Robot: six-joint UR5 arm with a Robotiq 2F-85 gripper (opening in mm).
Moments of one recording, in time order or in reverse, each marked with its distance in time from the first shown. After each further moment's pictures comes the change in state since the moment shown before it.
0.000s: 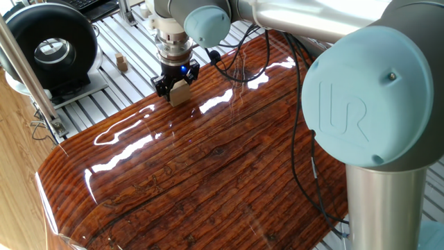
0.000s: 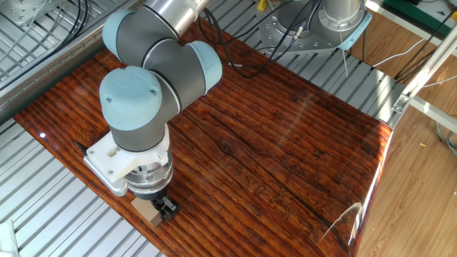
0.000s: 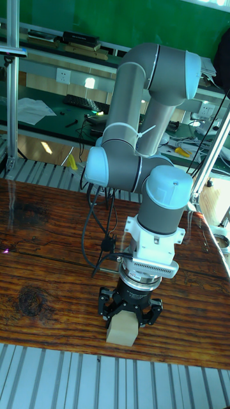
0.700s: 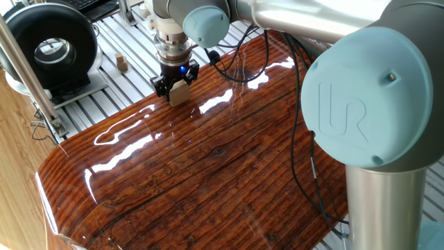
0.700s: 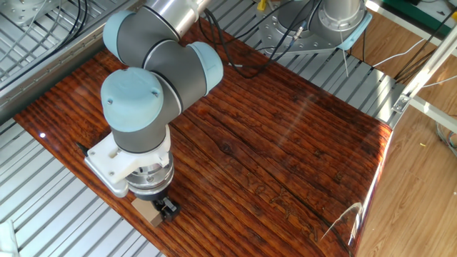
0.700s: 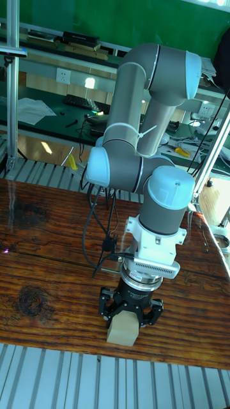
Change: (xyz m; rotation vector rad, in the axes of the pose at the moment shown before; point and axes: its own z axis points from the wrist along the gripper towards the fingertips) arm 0.000 0.002 0.000 0.003 0.001 0.004
